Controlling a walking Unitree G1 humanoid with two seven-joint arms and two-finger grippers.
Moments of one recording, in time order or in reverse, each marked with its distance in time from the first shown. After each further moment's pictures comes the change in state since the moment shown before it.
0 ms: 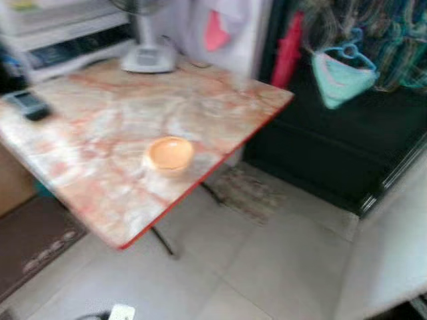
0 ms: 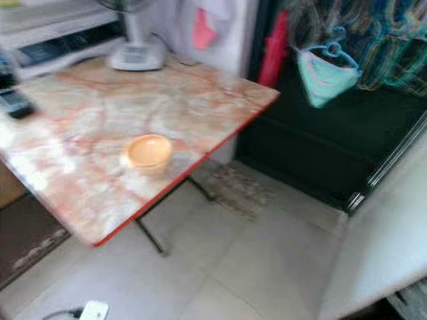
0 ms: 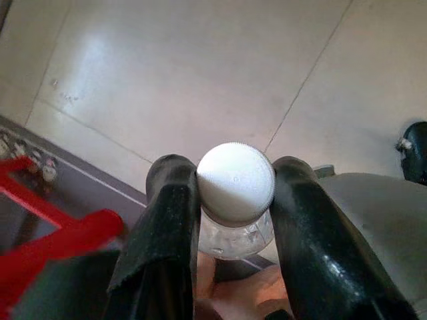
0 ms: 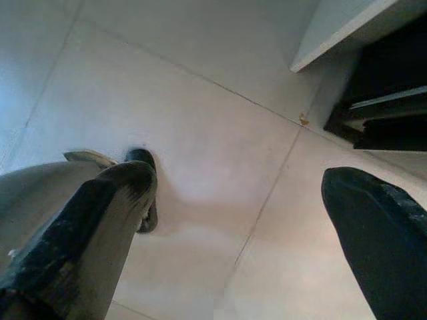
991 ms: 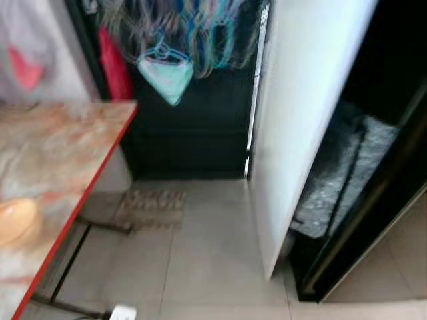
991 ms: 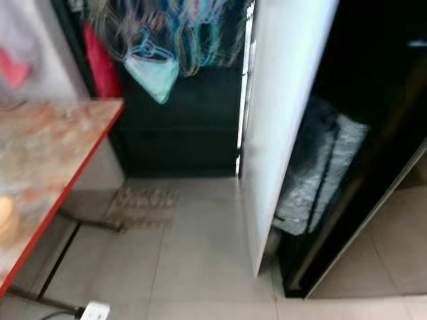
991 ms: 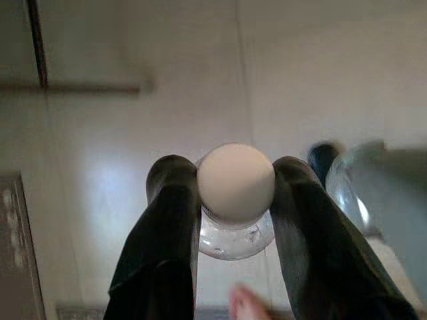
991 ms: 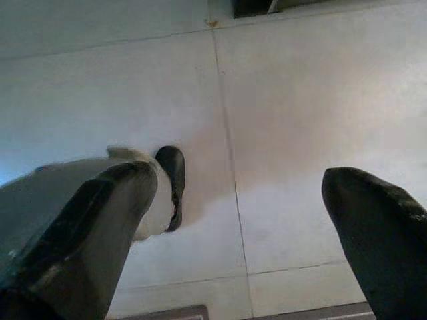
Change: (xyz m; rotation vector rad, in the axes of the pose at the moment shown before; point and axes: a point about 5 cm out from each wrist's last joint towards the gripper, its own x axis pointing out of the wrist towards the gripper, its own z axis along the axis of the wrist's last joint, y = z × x) left arm 0.002 0.003 0.009 0.049 -0.011 0.008; right arm -0.001 0.001 -0.007 -0.001 0.024 -0.008
